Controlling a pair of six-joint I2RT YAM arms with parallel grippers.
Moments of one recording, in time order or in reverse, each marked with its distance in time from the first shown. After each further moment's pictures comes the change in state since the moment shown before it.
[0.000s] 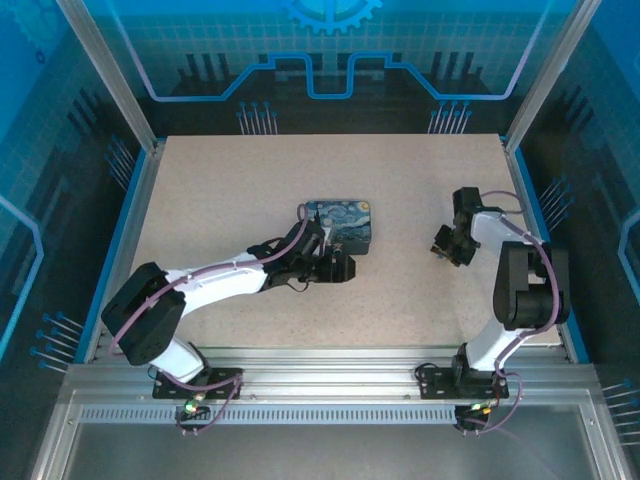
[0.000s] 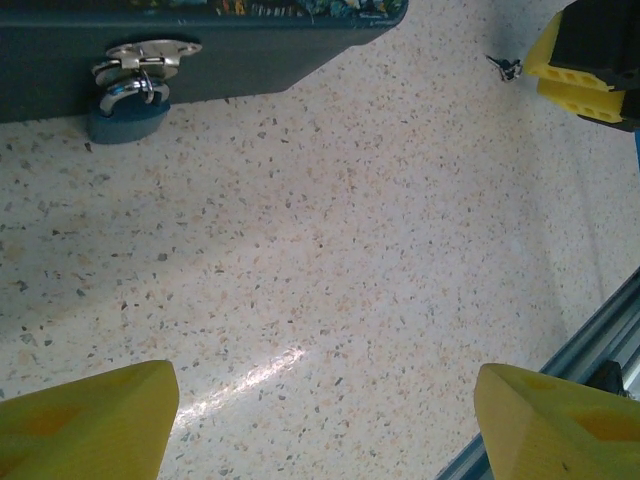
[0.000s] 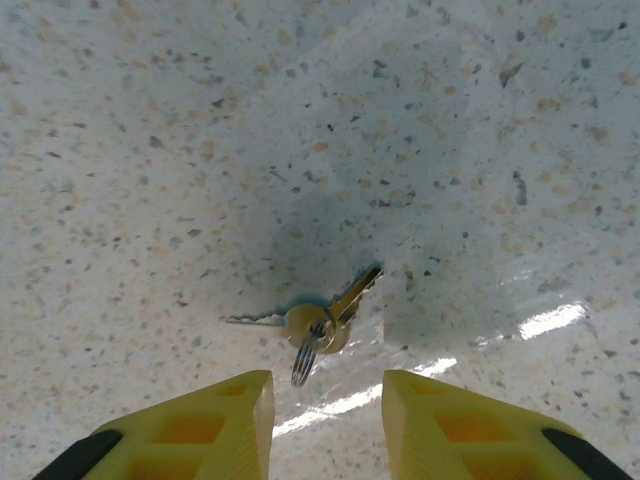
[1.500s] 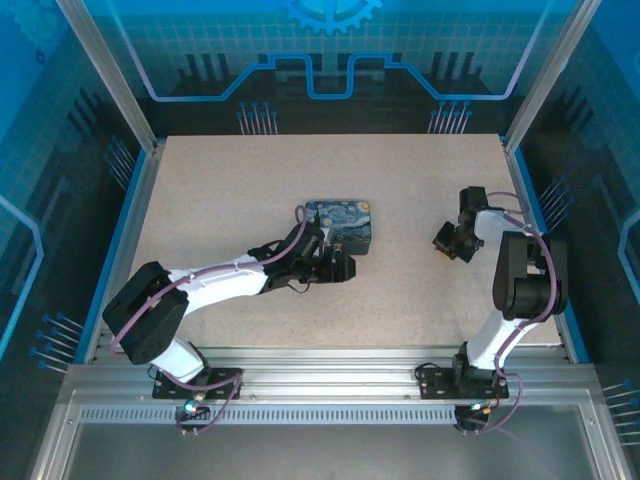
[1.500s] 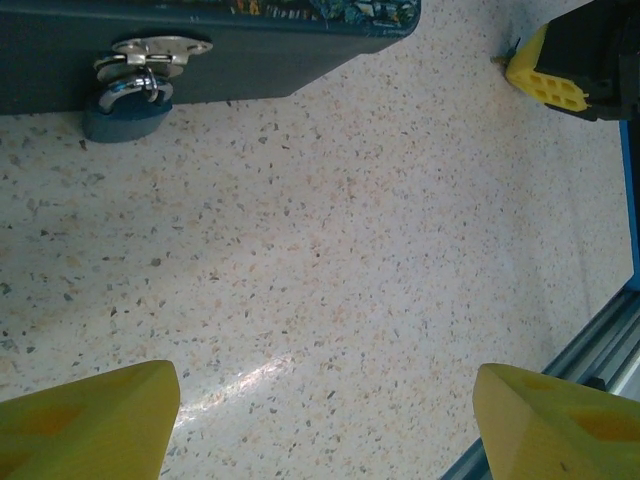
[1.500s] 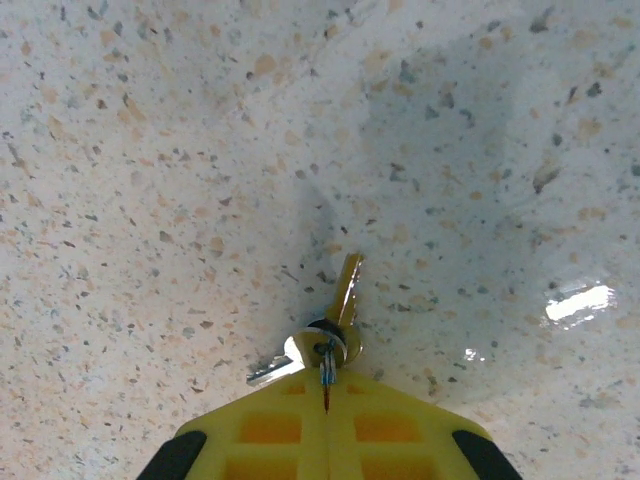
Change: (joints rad) left arm 0.000 0.007 -0.027 0.059 -0.002 -0.049; right arm -0.052 0.061 0.014 0.089 -0.075 -0.011
